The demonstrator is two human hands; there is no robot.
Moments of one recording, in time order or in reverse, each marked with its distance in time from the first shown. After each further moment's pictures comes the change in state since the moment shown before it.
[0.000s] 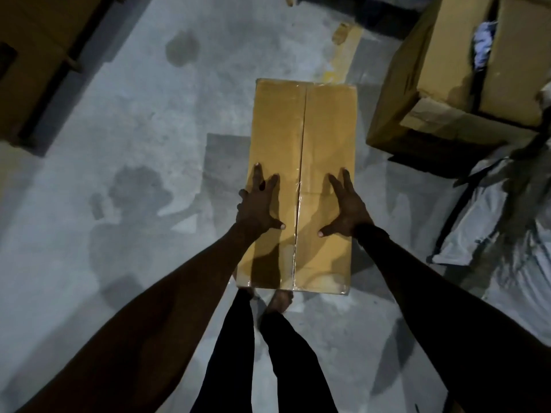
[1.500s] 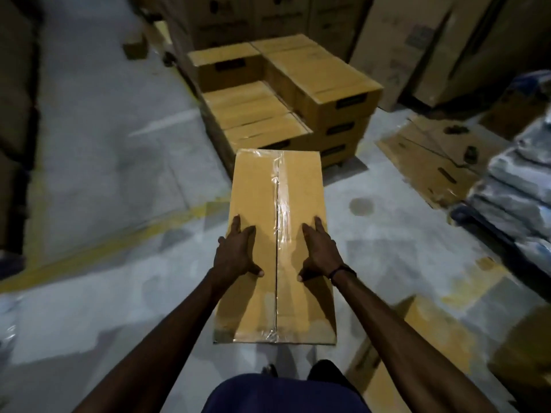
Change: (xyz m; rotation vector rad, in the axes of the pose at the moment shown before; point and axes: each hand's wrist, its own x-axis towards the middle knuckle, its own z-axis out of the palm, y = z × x) left_hand -0.467 -0.338 -0.345 -0.210 0.526 -0.566; right_hand -0.168 -0.656 0.097 -0.350 -0.131 -0.582
